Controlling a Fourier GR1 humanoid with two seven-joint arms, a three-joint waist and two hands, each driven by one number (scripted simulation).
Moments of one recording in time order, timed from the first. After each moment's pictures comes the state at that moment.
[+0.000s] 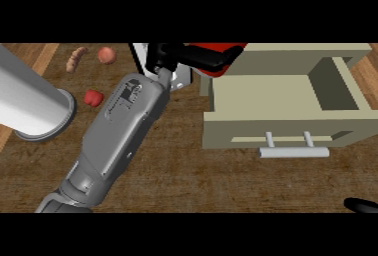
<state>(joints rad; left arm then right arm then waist) -1.03 0.00 -0.11 -0.95 0.19 0.33 0.13 0.07 -0.10 -0.33 -2.26 -0.08 0.08 0.32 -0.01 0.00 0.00</state>
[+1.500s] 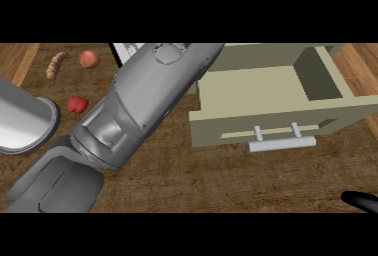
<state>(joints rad) -1.59 0.00 -0.29 -0.39 0.42 0.57 0.15 -0.02 -0.14 -0.30 -2.25 -0.08 0.08 0.37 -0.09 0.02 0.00</state>
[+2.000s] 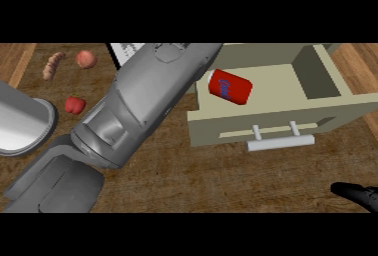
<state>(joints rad) -1.61 0.00 -0.33 -0.33 0.49 0.65 0.08 -0.07 -0.18 -0.26 -2.23 -0.01 0.10 0.34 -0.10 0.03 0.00</state>
